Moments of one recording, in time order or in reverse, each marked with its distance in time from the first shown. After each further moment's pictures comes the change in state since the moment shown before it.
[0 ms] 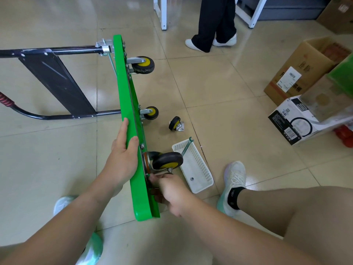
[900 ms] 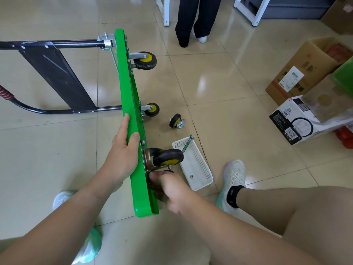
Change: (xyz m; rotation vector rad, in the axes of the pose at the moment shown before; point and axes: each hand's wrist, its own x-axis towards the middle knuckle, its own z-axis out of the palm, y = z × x) left_hand 0.000 -0.002 -0.001 -0.009 0.005 -0.026; right_hand 0.008 0.003 0.001 0.110 -0.022 0.102
